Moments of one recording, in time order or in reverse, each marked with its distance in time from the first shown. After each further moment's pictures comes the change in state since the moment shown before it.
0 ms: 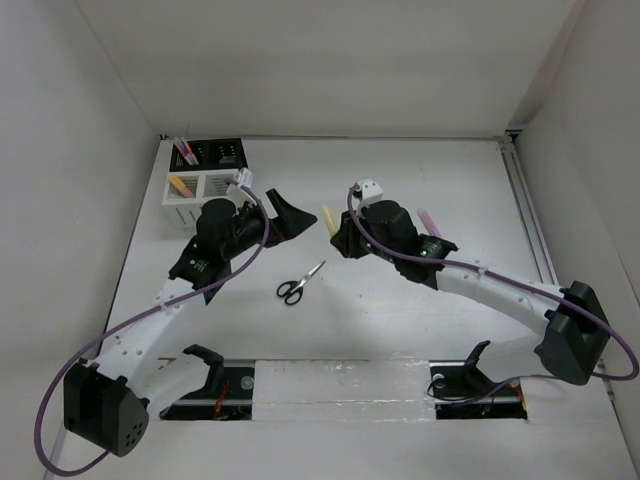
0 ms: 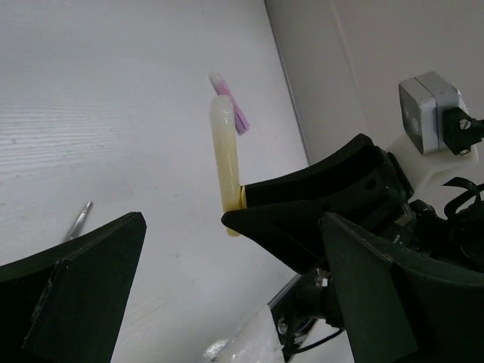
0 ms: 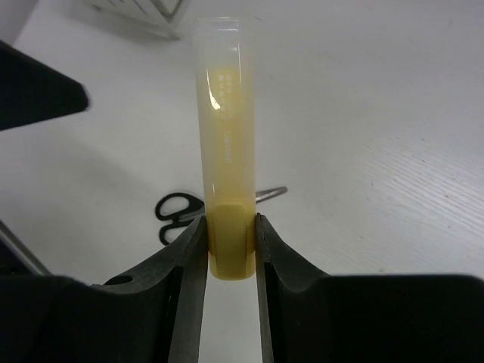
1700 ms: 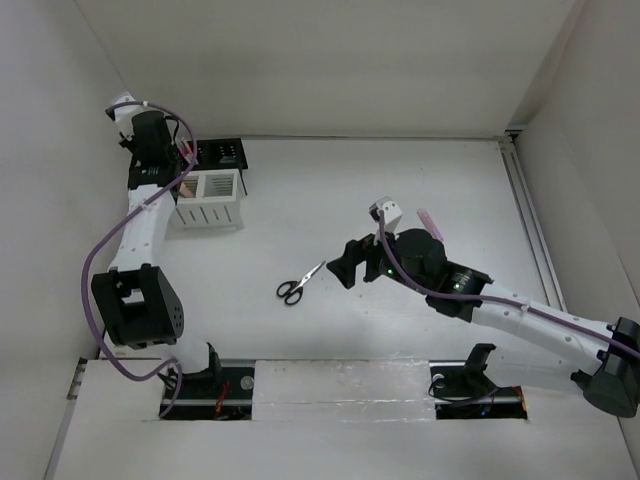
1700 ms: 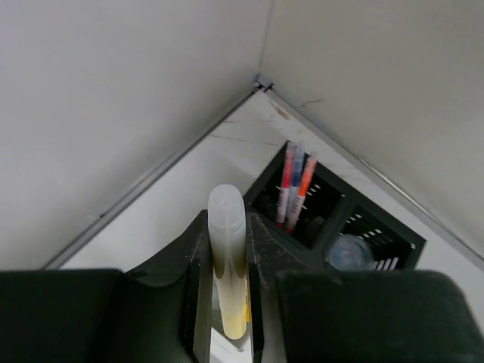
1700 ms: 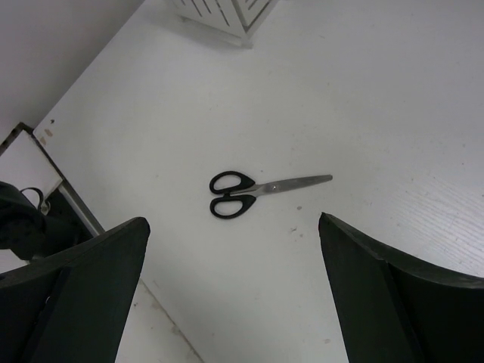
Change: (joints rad) left arm 0.514 0.589 0.649 -0.122 -0.793 0.432; right arm 0.119 -0.291 -0.177 0.087 -0.020 0.005
